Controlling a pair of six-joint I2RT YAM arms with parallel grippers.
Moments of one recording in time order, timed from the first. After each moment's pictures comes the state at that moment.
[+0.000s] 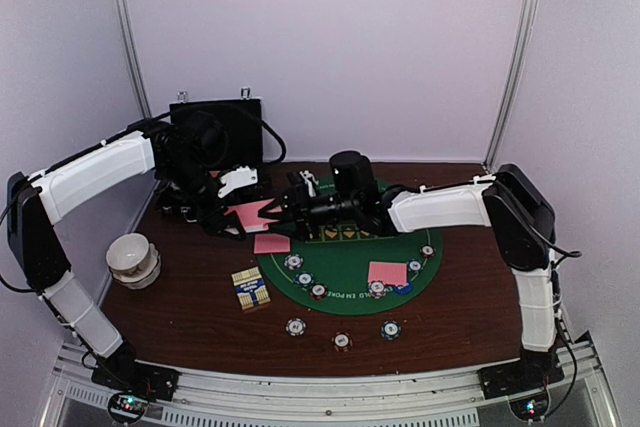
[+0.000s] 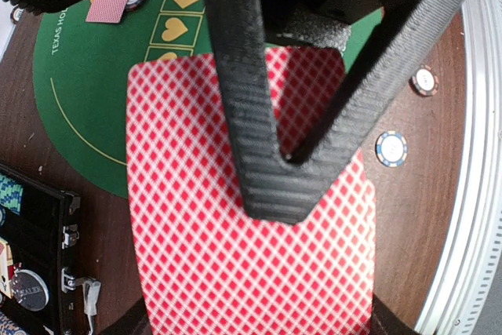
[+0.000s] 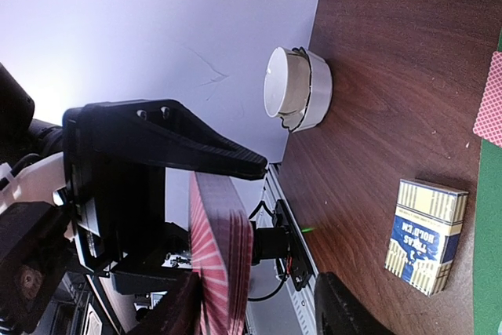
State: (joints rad) left arm -0.53 1.61 1.48 -1.08 0.36 0.75; right arm 0.84 2.11 1.49 0.38 -0.75 1.23
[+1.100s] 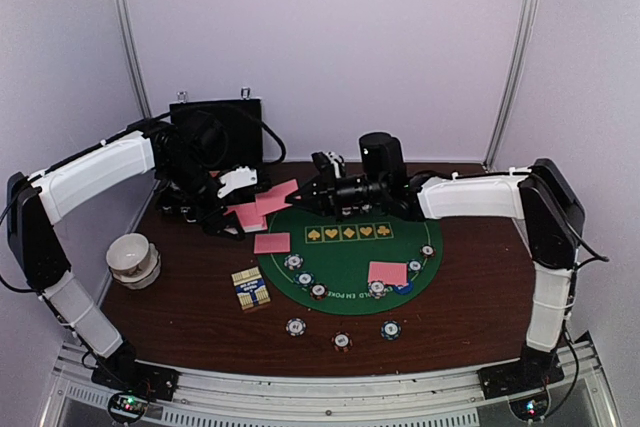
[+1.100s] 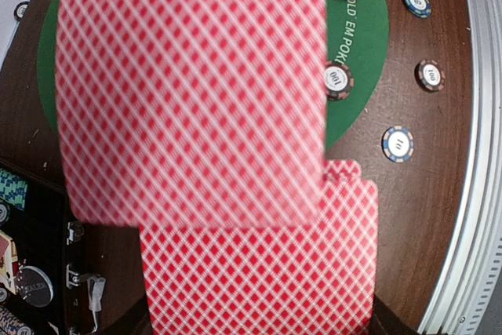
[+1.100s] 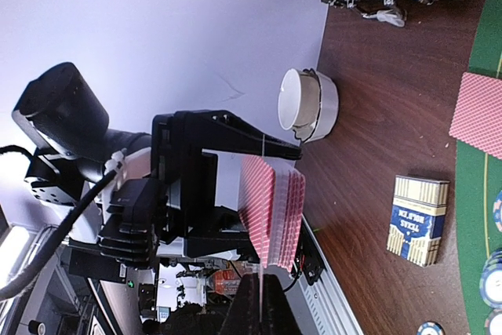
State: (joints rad) left arm -0.53 1.61 1.48 -1.08 0.34 0.76; right arm 0.77 1.96 1.40 0.34 -0.79 1.24
